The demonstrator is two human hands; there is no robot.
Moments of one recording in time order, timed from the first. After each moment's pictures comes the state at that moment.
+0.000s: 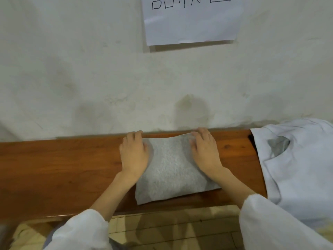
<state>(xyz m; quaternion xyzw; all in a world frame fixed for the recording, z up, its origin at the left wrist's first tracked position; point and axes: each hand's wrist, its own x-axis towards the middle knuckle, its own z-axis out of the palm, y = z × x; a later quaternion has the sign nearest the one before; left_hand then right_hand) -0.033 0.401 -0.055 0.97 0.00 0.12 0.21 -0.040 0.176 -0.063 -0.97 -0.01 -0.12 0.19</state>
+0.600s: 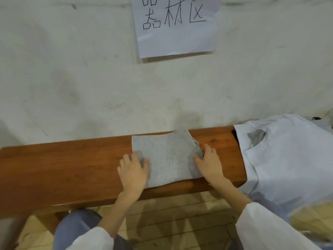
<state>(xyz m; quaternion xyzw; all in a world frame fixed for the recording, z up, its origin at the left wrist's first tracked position) -0.113 0.394 -0.068 0.97 0.07 0.10 0.23 -0.117 0.155 -0.053 -0.93 0.16 -0.02 0.33</state>
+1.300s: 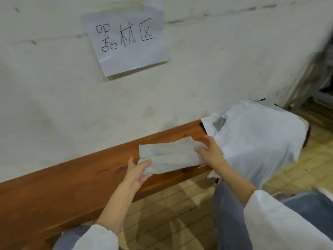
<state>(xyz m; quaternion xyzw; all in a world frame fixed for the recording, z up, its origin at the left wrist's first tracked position) -0.132 0.344 -0.007 0.55 0.21 -0.23 0.77 -0.186 0.101 -0.009 -0.80 0.24 -0.09 0.54</state>
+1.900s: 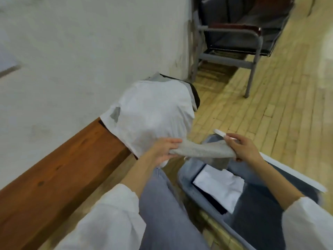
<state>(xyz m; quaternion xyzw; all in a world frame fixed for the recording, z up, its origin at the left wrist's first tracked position) -0.282 0.002 -0.025 0.65 -0.13 -0.55 0.50 -0.502 -0.132 -0.039 -0.65 0.50 -0.21 0.53</state>
